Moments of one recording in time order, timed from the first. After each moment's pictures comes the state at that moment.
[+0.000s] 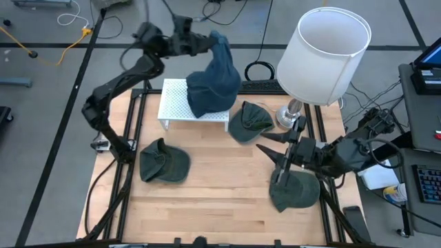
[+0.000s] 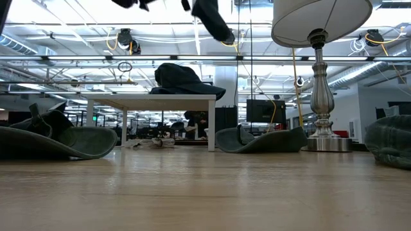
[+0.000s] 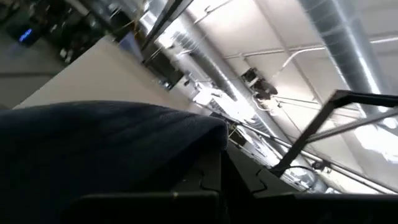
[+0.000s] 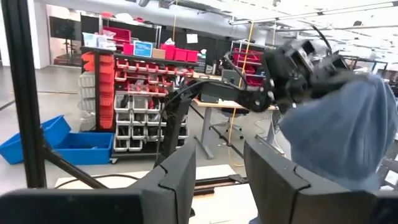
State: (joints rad) left arm 0.72 1.66 1.68 0.54 0.84 -1.16; right arm 0.64 1.32 1.55 -0.10 0.99 -0.20
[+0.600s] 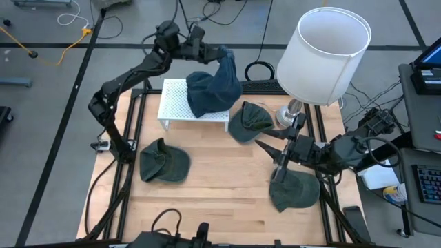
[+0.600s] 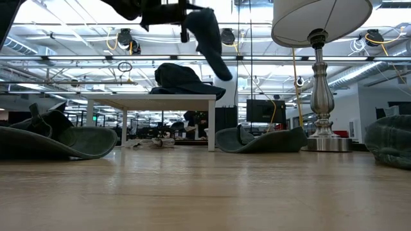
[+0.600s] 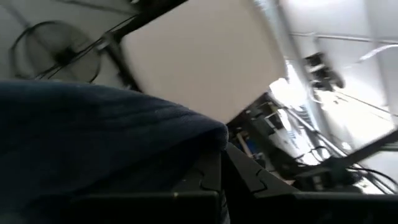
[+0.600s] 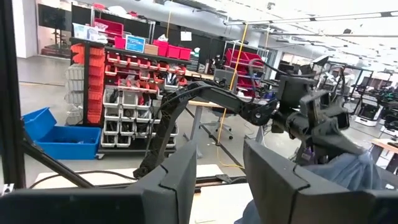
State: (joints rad) left arm 0.77 1.74 1.68 0.16 0.92 -1.03; right arm 0.61 1.32 1.55 -0.10 0.99 -0.26
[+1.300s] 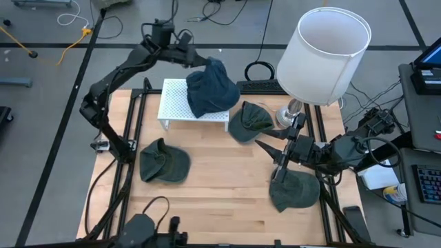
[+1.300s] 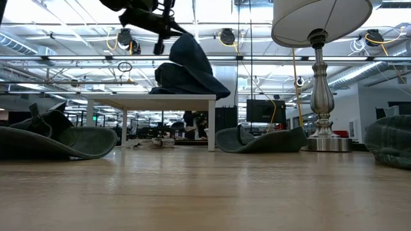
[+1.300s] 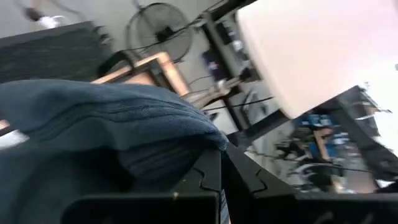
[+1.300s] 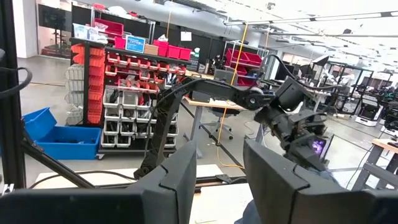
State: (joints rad) left arm 0.88 1.64 1.68 -0.46 0.82 -0.65; right arm 0.61 1.32 1.55 -0.10 0.99 -0.26
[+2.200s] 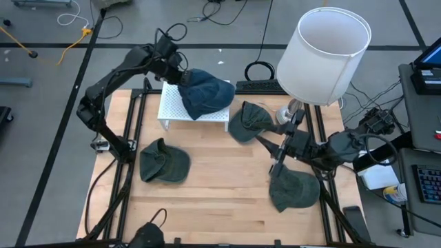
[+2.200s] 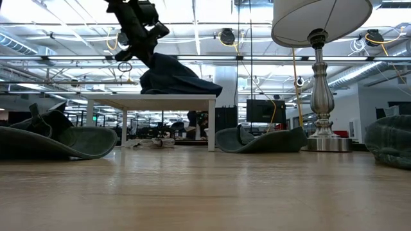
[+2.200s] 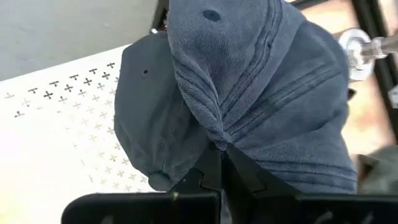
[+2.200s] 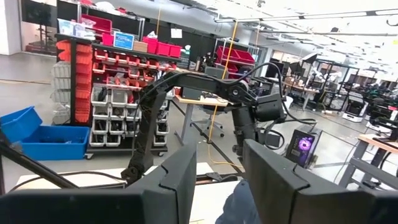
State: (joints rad) left arm 0.84 1.61 1.68 -1.11 0.24 -0.40; right arm 0.57 1.32 1.55 -0.11 0.99 -0.26
